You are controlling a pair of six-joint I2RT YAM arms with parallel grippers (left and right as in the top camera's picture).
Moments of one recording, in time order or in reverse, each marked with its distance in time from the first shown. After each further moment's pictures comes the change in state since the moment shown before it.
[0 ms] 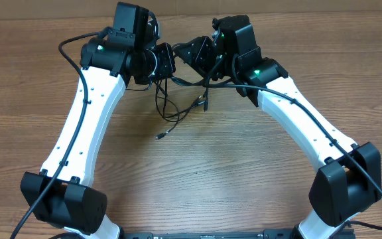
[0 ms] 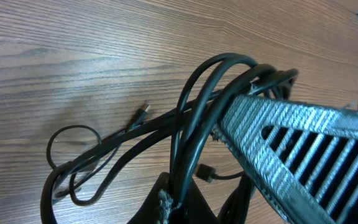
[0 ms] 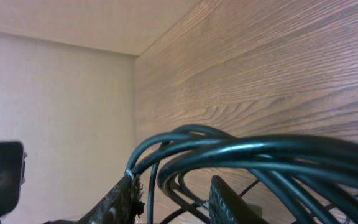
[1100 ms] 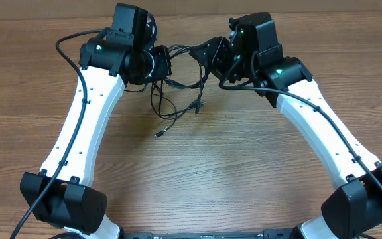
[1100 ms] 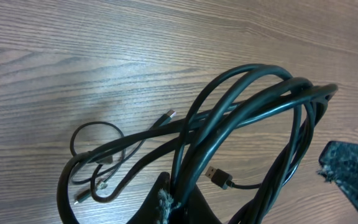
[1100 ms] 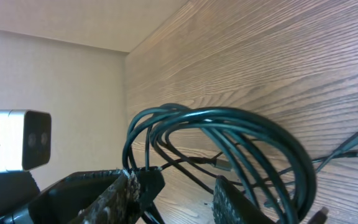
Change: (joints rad) left arm 0.008 0.000 0.000 -0.026 -0.082 0.067; right arm -0.056 -0.107 0.000 -0.178 -0.034 -0.069
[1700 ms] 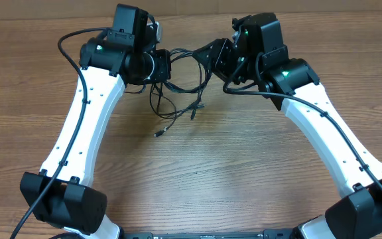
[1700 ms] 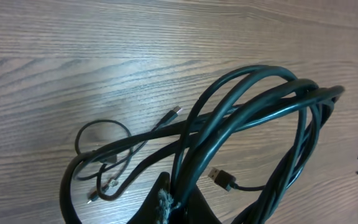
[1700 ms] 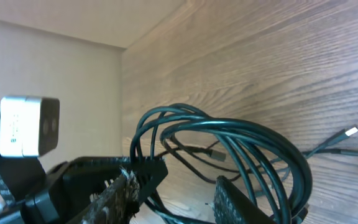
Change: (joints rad) left arm 0.000 0.000 0.000 -0.026 0.005 0.111; right arm -0.007 -0.043 0.000 -0.060 0.007 -0.053
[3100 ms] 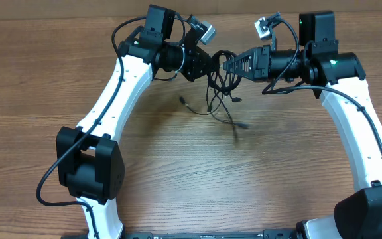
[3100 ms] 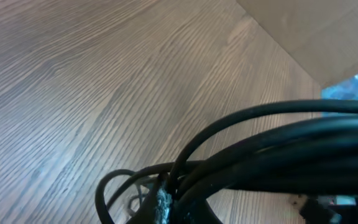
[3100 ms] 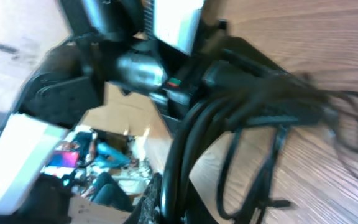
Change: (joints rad) left arm -0.055 0.236 0.000 0.374 0.597 0.514; right arm -0.272 -0.029 -0.003 -0.224 -0.626 -0.579
